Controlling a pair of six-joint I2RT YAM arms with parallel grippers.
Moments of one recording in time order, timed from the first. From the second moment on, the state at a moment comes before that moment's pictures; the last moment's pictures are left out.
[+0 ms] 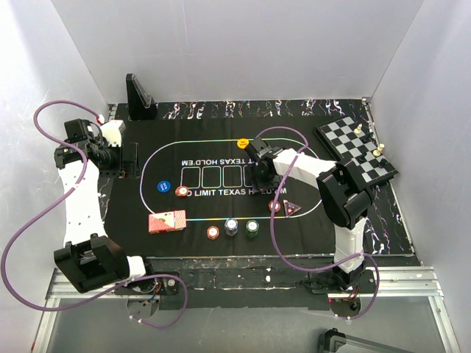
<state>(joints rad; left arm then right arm) 0.33 1.31 1.36 -1.08 0.34 0.36 0.69 1.94 1.35 -0.70 0.15 0.39</state>
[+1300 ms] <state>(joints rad) 0.33 1.31 1.36 -1.08 0.34 0.36 0.68 2.02 1.46 -0.68 0.15 0.41</state>
